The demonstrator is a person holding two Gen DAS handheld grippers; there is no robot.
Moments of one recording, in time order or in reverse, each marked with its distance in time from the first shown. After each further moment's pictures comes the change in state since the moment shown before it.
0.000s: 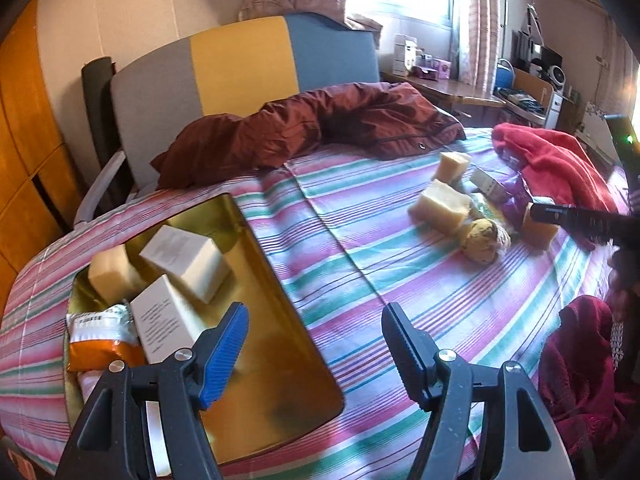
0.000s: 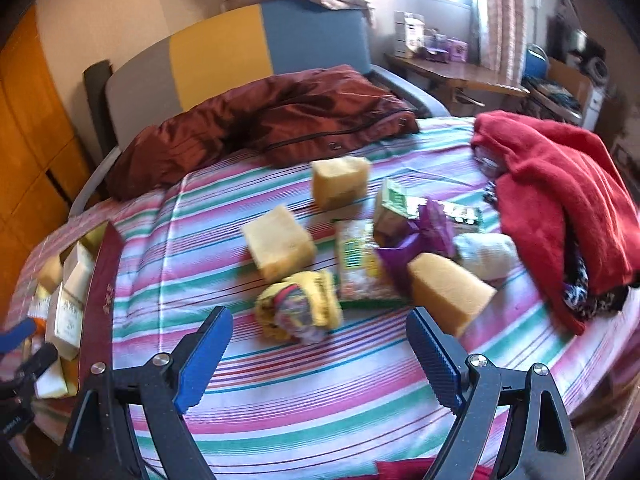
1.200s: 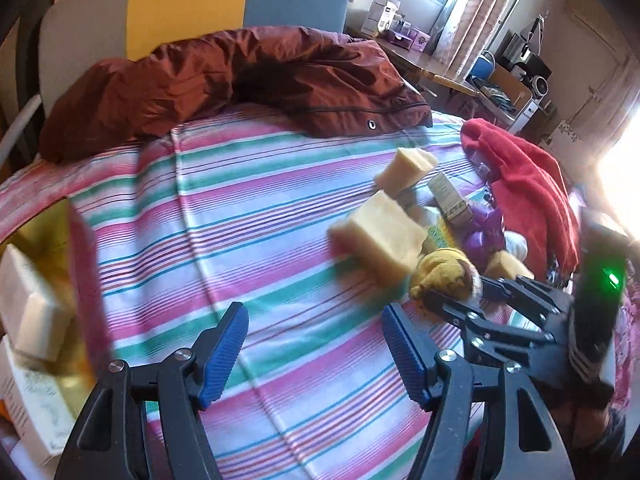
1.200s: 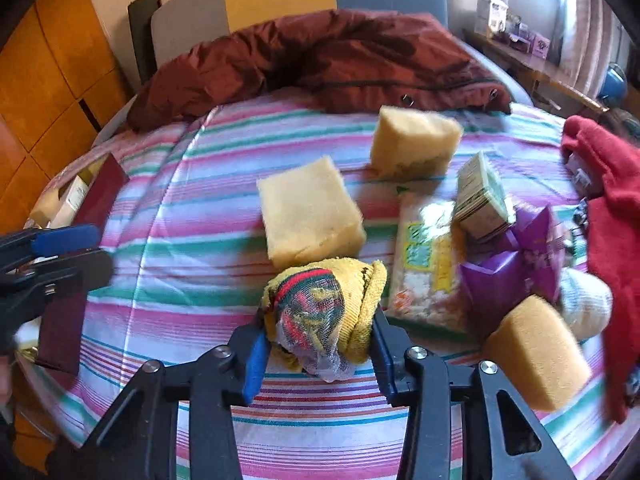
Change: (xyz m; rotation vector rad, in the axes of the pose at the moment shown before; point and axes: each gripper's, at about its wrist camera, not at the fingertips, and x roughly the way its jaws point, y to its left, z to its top) left arm 0.116 -0.053 0.081 -0.122 0.224 -0.297; right arm 0.085 0.020 0.010 -0.214 0.141 0.142
